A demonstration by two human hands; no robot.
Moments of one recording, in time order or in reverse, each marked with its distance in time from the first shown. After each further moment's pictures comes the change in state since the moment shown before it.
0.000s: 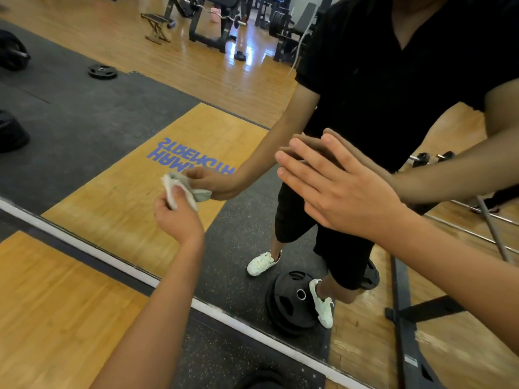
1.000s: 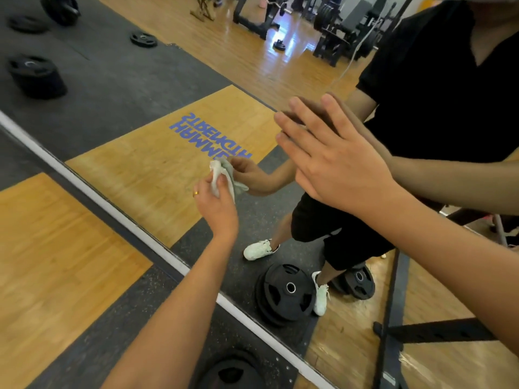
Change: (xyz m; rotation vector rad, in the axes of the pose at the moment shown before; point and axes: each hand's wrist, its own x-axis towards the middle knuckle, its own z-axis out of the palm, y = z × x) left_hand -0.107 -0.034 0.000 0.139 -0.119 0.134; right_hand -0.004 -0.001 0.003 0.058 0.128 0.005
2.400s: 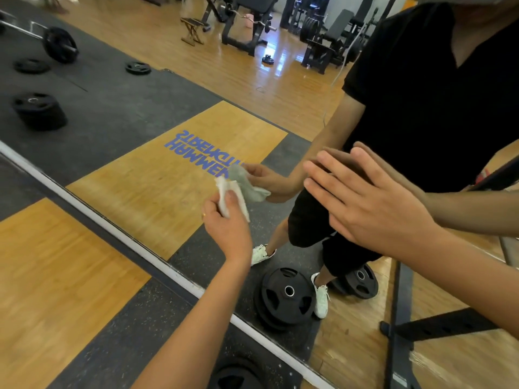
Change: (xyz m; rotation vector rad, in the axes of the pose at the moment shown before) left_hand -0.132 0.041 0.031 -0.130 0.034 -0.015; right_hand -0.181 0.028 -0.003 -0.012 -0.135 -0.050
